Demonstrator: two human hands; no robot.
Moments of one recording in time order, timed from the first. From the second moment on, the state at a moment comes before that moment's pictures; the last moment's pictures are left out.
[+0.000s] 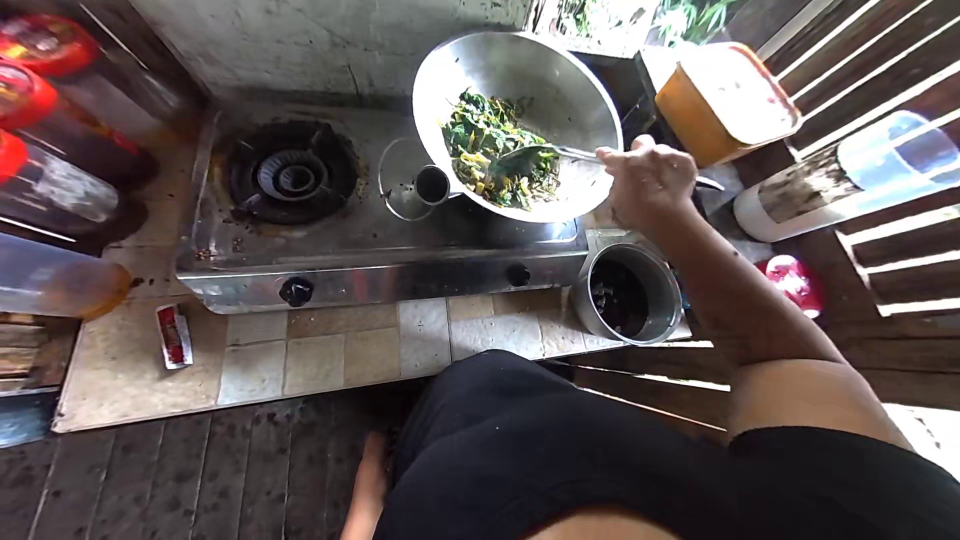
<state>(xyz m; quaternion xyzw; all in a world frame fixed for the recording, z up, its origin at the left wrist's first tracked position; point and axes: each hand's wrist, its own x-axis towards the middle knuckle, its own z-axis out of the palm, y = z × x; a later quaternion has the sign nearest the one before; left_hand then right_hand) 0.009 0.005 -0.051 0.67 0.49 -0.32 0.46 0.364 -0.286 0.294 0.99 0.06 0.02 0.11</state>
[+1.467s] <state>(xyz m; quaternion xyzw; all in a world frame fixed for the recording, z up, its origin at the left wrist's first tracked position) 0.067 -0.029 0.119 0.67 0.42 -0.46 0.40 0.350 -0.382 0.222 0.97 -0.01 0.10 -0.23</state>
